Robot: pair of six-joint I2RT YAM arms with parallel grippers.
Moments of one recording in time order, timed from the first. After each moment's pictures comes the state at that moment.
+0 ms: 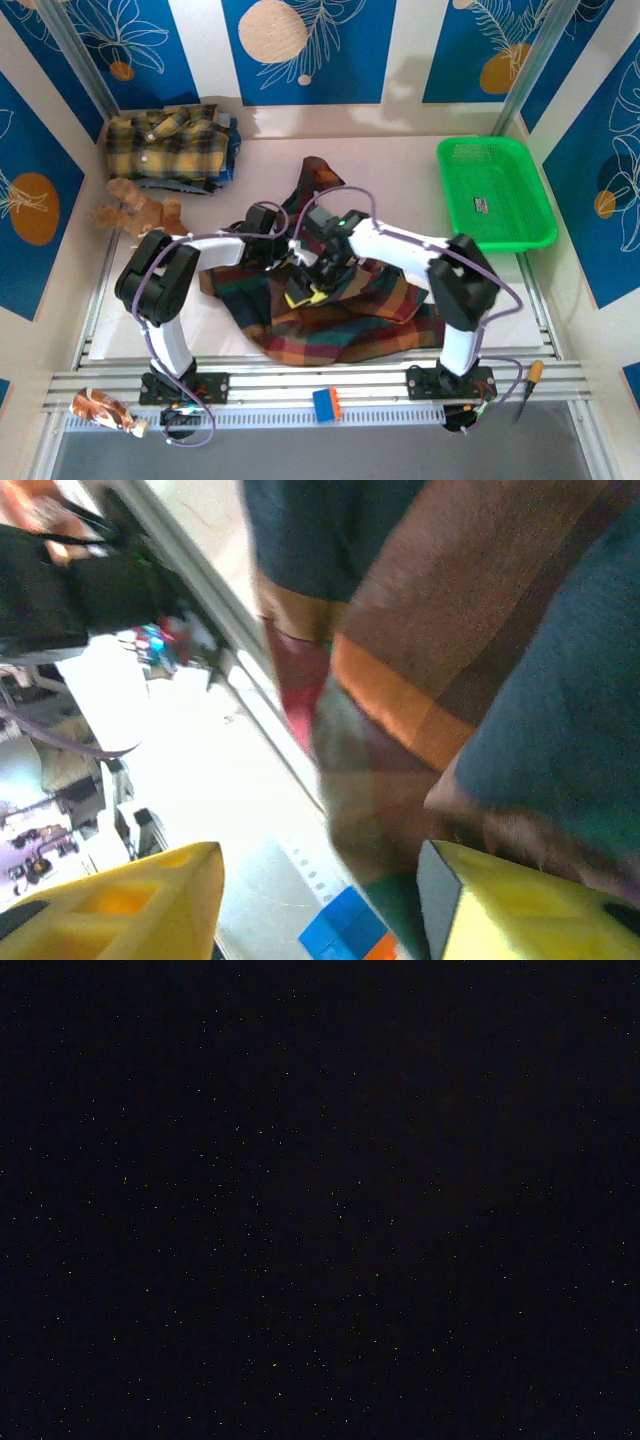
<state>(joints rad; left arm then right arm) -0.48 1.83 0.94 -0.11 0.33 -0.99 0.78 1.76 1.33 -0.92 -0.78 0.28</state>
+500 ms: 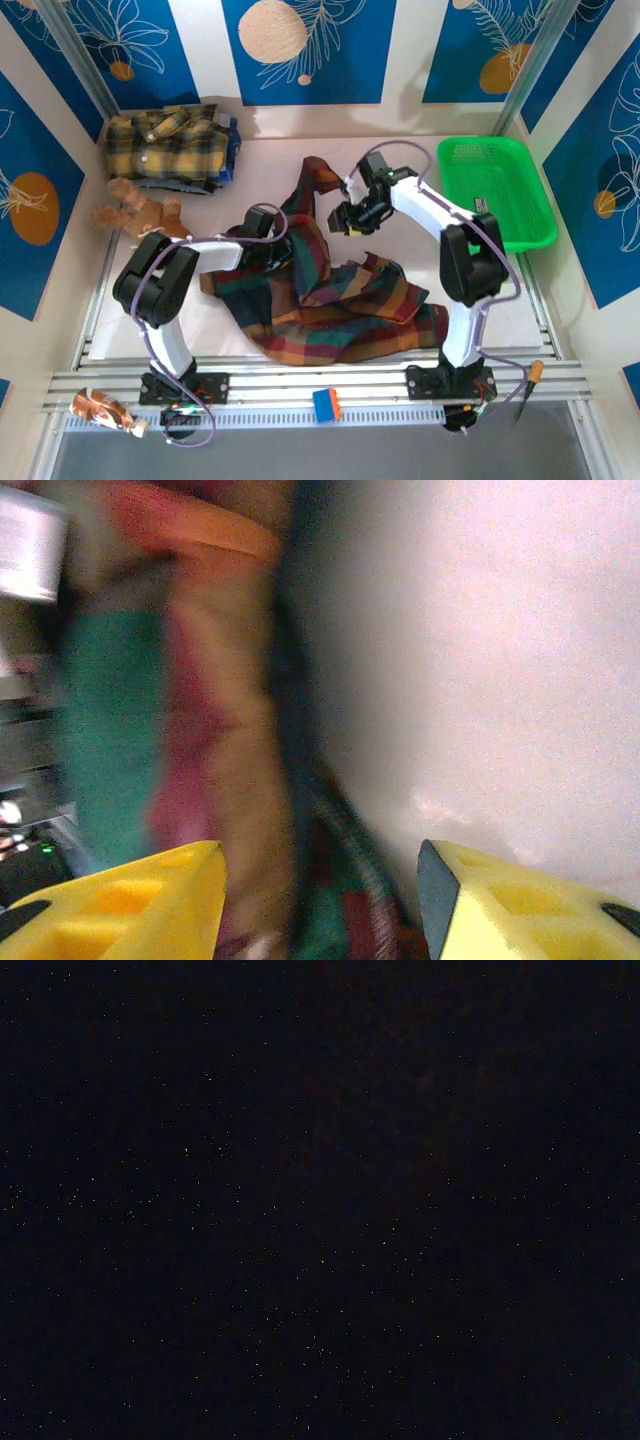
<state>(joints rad) -0.48 1.81 0.88 -0.01 0.34 -0.99 0.40 1.94 1.49 -0.86 -0.55 0.24</state>
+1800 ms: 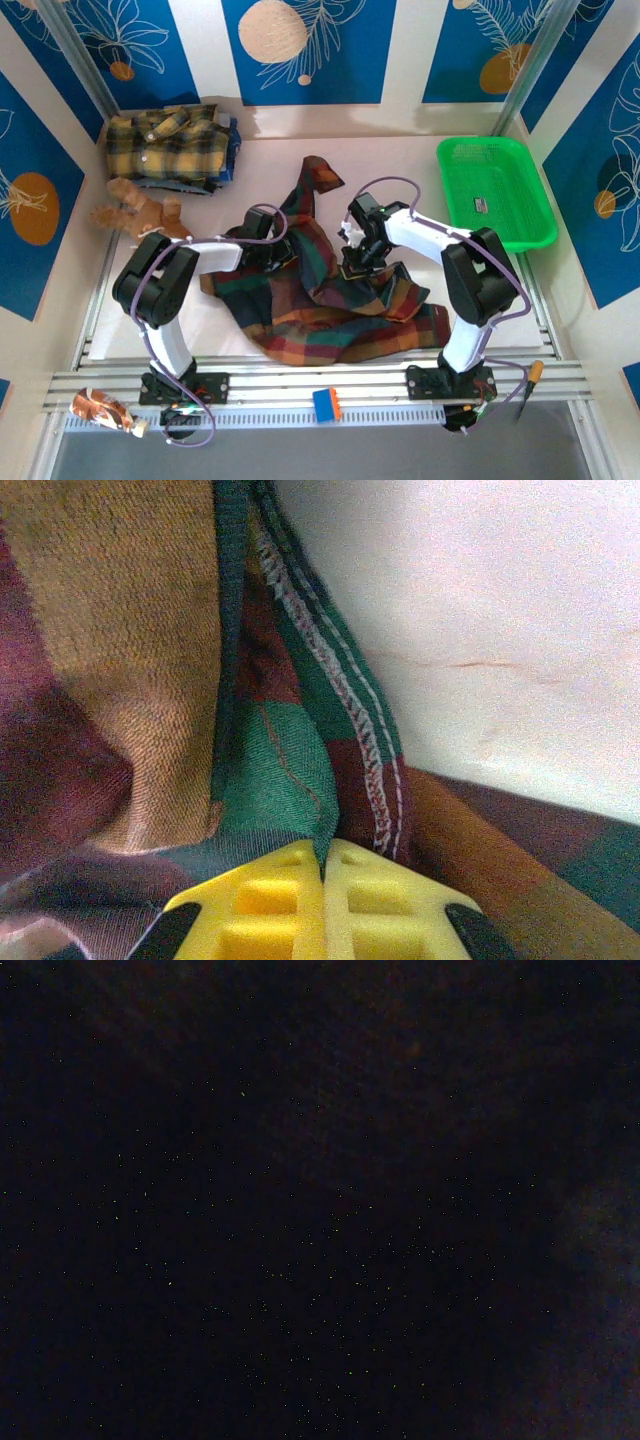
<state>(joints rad) -0.48 1.81 0.87 0.00 0.34 -0.98 0.51 1.77 1.17 -0.85 -0.36 0.22</state>
